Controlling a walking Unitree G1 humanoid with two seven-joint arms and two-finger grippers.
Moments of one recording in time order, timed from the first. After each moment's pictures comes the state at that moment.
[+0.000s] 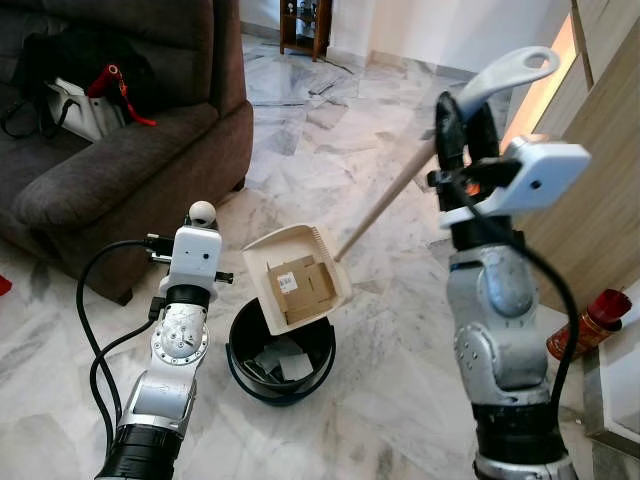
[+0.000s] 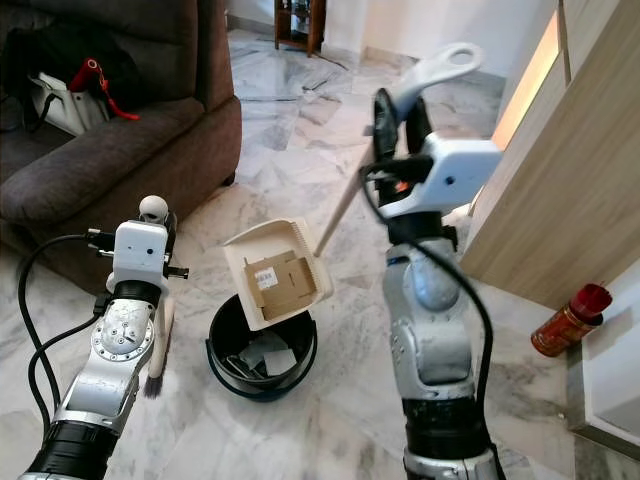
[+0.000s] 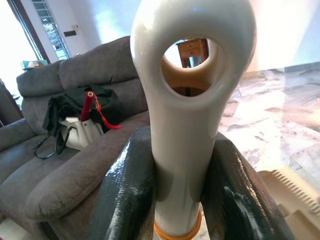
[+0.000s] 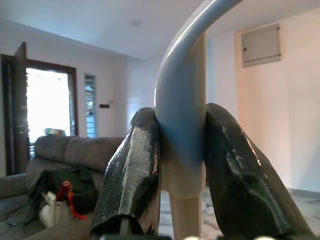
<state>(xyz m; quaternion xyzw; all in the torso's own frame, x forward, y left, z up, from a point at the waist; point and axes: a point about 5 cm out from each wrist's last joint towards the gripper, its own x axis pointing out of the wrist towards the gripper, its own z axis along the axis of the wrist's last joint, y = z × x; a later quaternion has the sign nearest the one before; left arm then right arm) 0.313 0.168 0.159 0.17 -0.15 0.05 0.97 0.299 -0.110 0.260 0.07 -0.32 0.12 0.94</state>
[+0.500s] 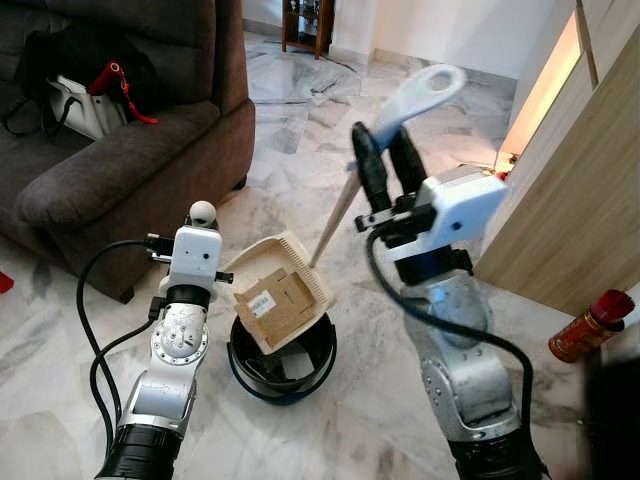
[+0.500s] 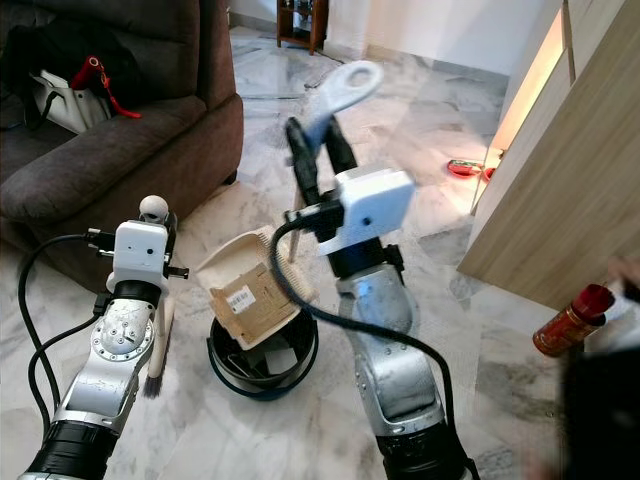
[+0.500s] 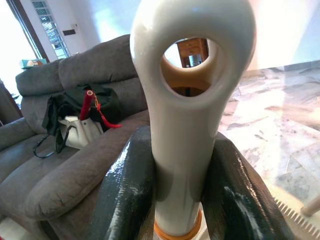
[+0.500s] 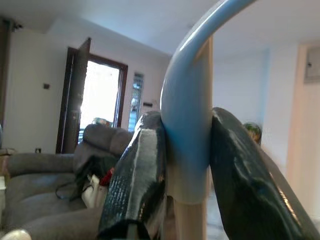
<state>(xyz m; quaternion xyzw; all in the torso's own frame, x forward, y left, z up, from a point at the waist) 0.313 0.168 0.159 0.17 -0.15 0.05 0.97 0.274 -0.065 0.255 0.02 -0.33 0.20 0.92</state>
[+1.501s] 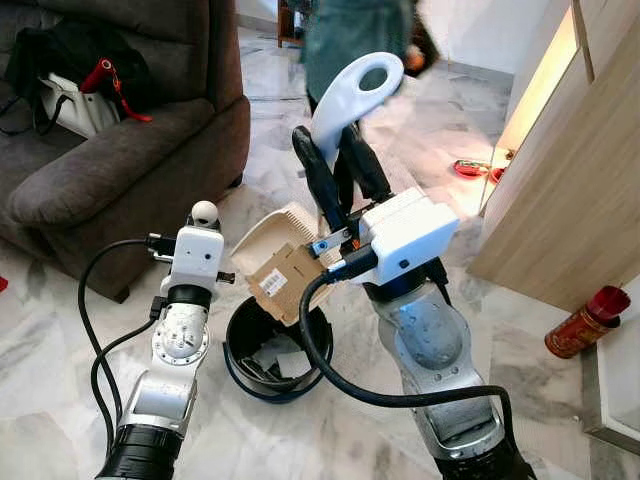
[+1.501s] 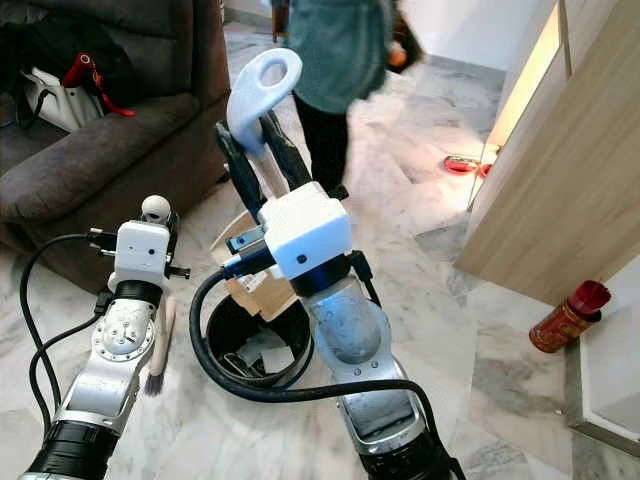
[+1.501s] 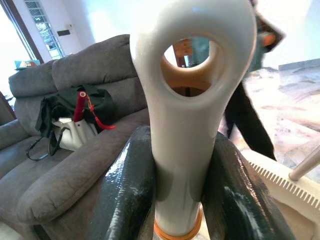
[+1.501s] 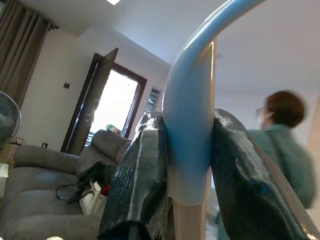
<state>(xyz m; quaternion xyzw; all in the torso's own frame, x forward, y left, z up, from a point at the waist) 0.313 0.166 0.160 0.17 -0.15 0.05 0.97 0.253 -0.035 0.261 -0.06 -0.39 0.24 0.89</state>
